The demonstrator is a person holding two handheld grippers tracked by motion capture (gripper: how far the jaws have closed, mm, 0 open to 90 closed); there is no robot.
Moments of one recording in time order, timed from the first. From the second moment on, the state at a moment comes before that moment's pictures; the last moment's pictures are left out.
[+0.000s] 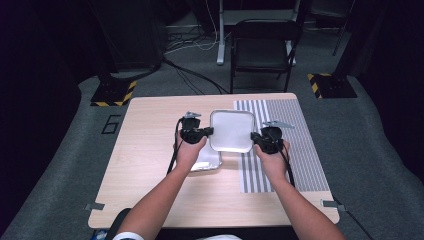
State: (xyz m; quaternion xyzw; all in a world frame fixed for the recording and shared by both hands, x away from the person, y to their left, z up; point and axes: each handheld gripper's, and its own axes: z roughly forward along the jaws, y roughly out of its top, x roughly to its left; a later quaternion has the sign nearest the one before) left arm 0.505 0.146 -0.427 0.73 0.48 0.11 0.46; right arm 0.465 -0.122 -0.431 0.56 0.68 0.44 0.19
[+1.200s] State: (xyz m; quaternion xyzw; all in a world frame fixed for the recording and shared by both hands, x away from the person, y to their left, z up) left arm 0.510 0.096 -0.427 0.74 0.47 0.09 0.46; right arm 0.455 -0.172 -0.430 0.57 0.66 0.45 0.21
